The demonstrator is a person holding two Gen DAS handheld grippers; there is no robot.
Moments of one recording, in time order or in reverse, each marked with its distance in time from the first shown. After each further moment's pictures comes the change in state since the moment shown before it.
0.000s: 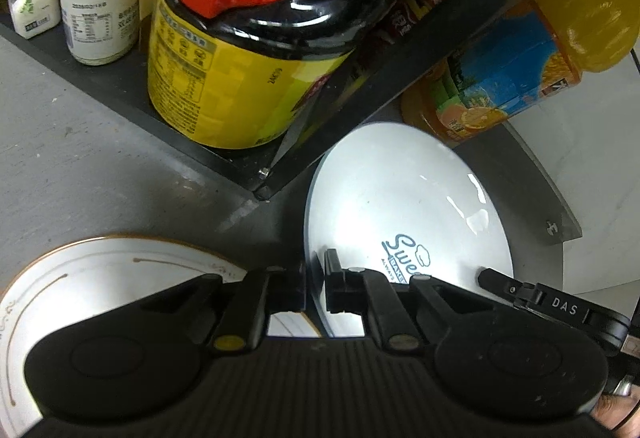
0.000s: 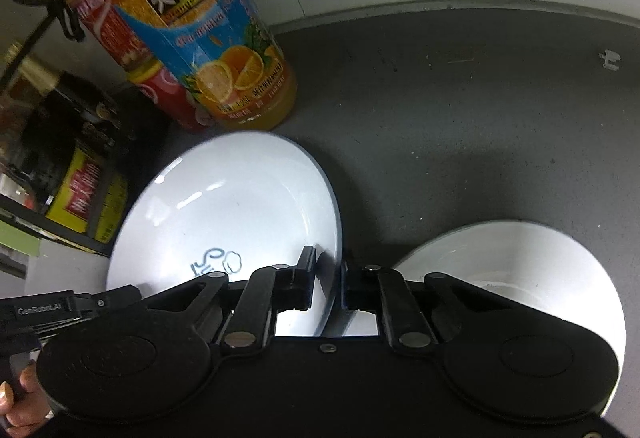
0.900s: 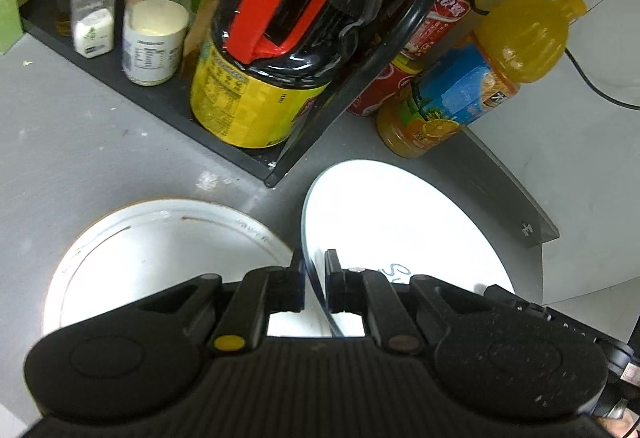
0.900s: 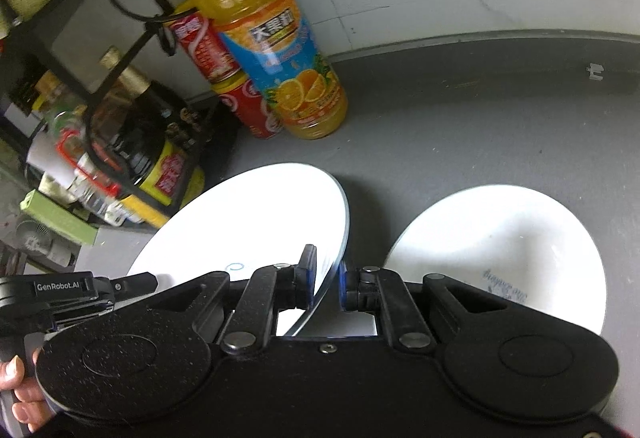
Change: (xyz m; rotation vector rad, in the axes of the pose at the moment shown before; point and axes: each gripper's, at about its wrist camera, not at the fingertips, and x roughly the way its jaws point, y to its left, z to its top) left arm -0.084 -0.003 -0.028 -0.002 -0.079 -0.005; right arm -0.070 0.011 -0.044 -0.034 -0.097 0.109
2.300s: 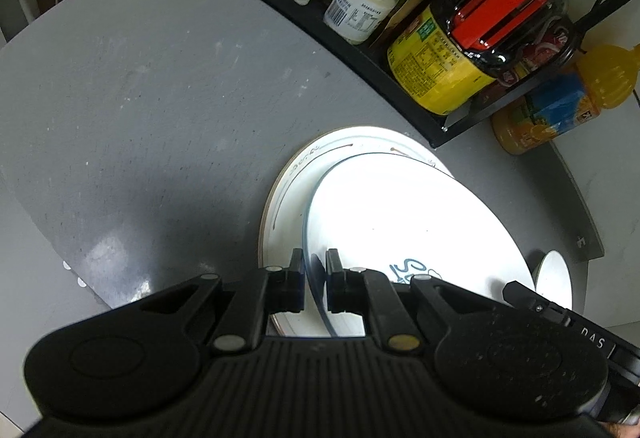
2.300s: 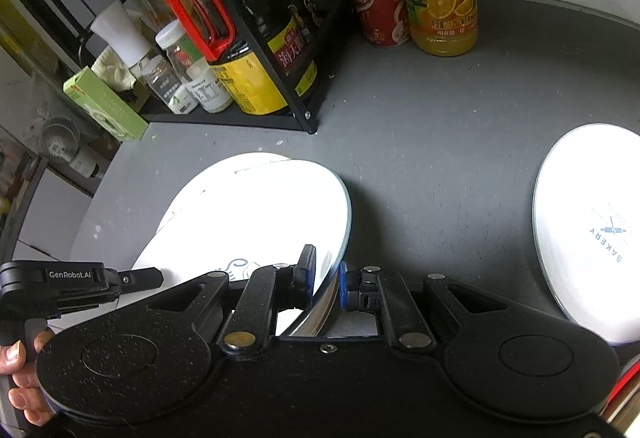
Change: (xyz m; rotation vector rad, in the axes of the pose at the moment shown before) left arm -0.049 0.117 -0.067 -0.165 -0.015 0.138; right arm 0.023 0.090 -0.064 -0.201 0.130 0.065
